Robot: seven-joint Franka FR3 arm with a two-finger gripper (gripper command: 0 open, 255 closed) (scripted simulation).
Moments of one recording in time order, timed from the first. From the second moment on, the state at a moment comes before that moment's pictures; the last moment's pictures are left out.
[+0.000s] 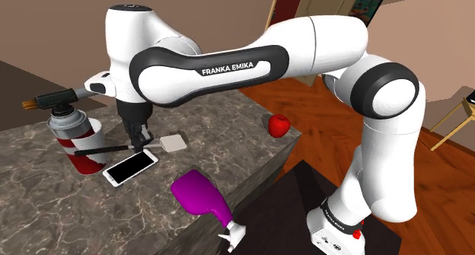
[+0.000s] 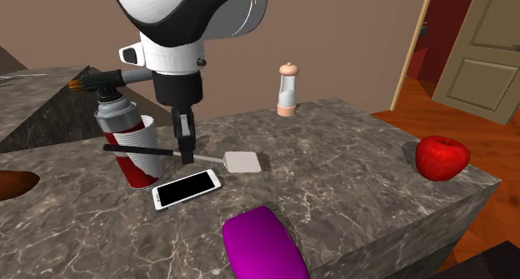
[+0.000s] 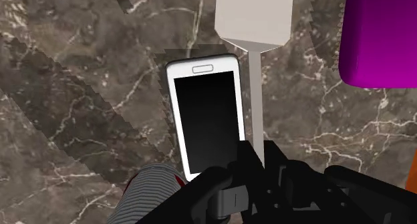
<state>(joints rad) 0.52 0.46 0.30 -1.45 -0.09 1.94 -0.80</state>
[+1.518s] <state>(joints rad) 0.40 0.23 0.28 -1.57 -0.01 1.83 -0.94</state>
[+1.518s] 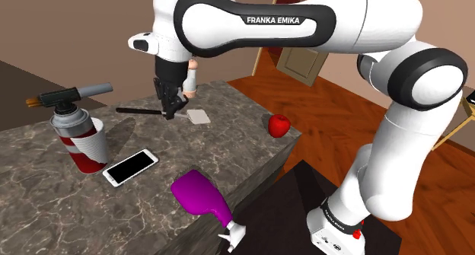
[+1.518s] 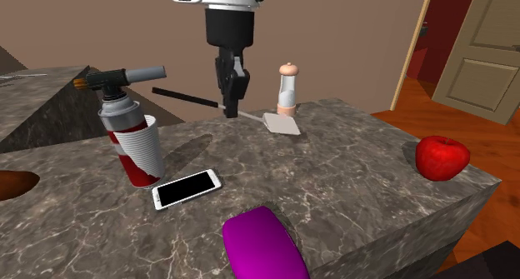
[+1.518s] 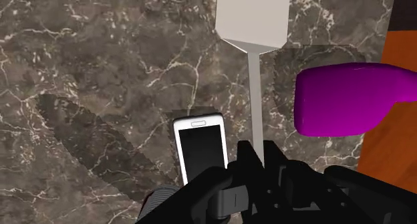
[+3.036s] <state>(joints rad) 0.12 -0.14 0.03 -2.01 0.07 1.88 -1.49</state>
